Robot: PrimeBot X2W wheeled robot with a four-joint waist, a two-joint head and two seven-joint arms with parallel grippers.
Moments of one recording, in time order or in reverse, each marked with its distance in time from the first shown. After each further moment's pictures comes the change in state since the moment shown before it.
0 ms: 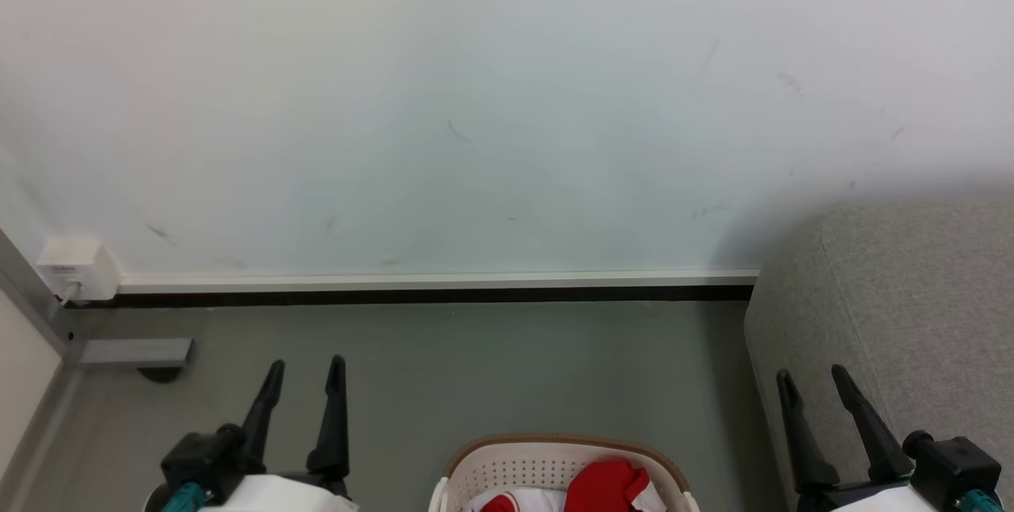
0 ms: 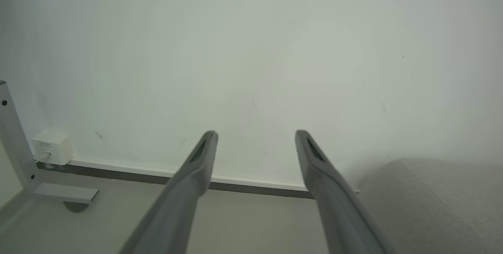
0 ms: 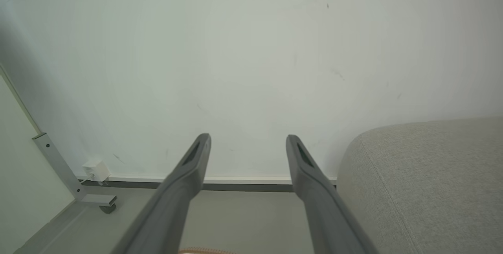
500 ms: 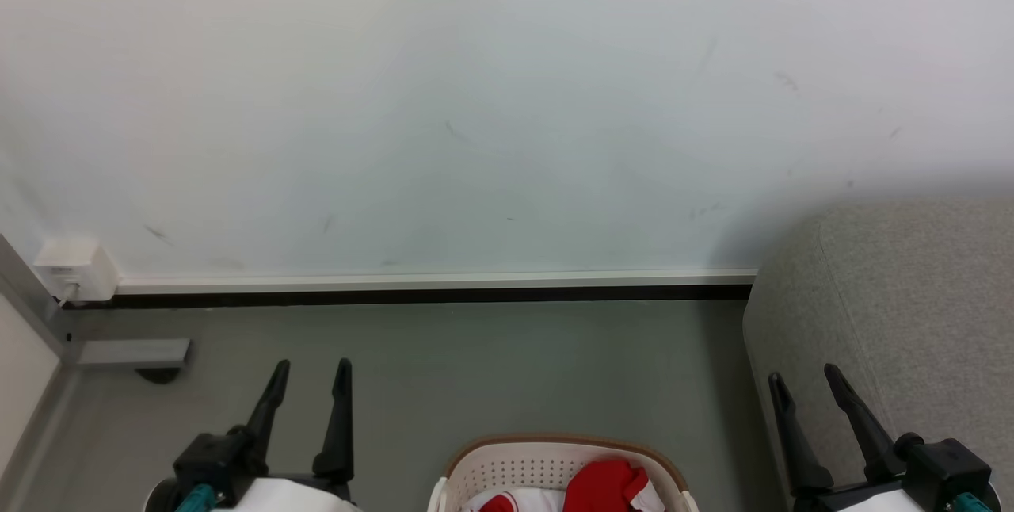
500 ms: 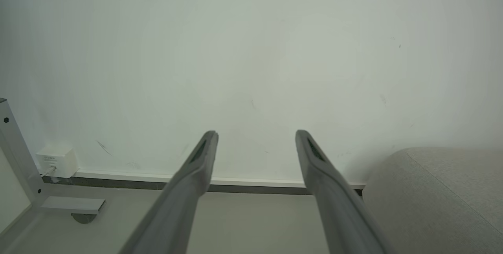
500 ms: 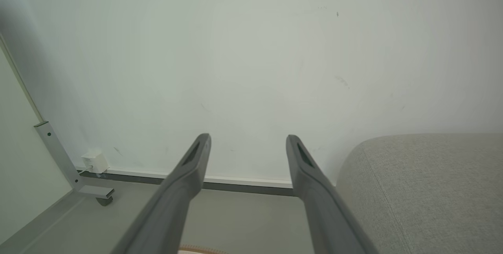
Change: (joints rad) left arm 0.000 0.001 -0.003 0.006 0.071 -0.006 -0.019; right arm -0.001 -0.006 0.015 0.000 -0.054 0.000 -0.019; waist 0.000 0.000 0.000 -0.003
